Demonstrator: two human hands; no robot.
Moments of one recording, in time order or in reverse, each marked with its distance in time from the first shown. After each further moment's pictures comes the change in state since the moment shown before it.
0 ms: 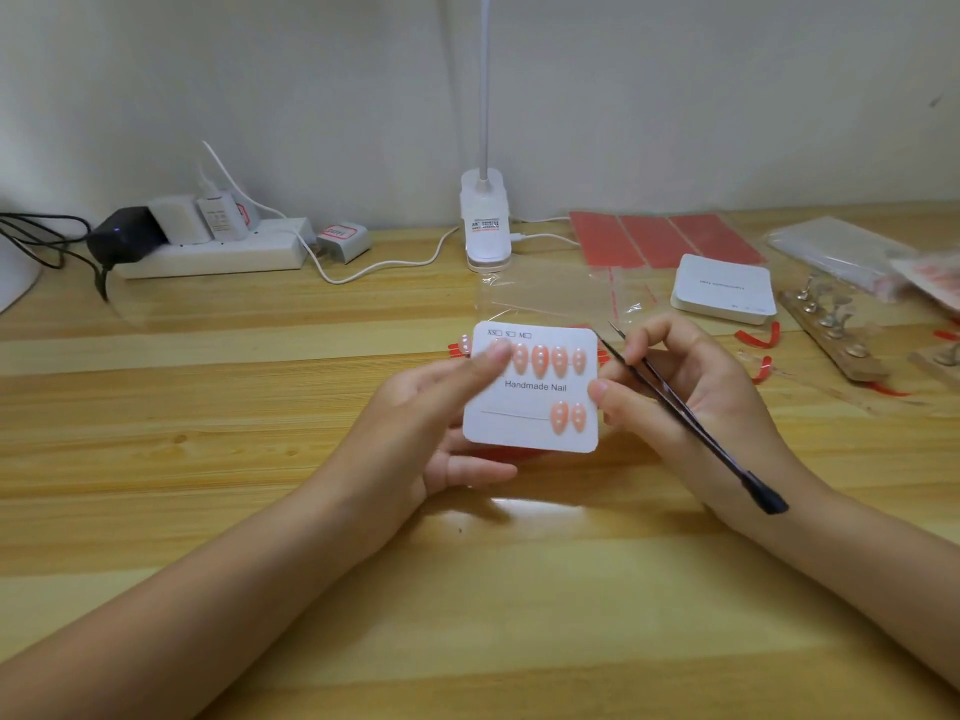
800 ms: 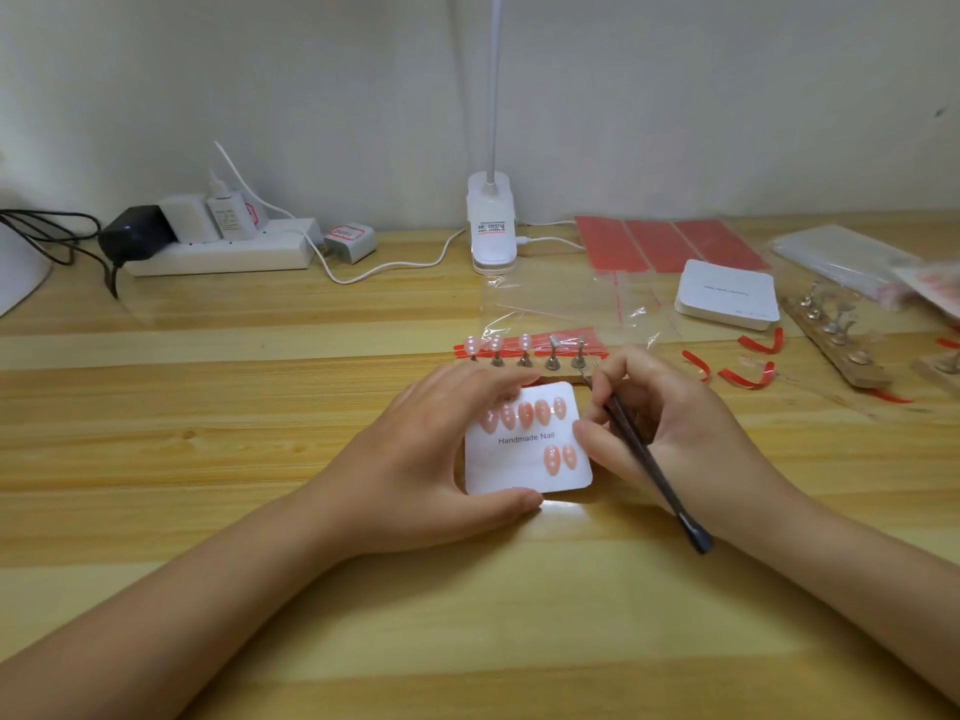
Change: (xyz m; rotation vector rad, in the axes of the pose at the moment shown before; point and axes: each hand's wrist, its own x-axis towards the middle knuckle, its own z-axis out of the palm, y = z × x) left_hand 0.005 -0.015 -0.026 1.210 -0.141 0.566; right_hand -0.004 0.004 0.003 -0.328 -0.145 0.000
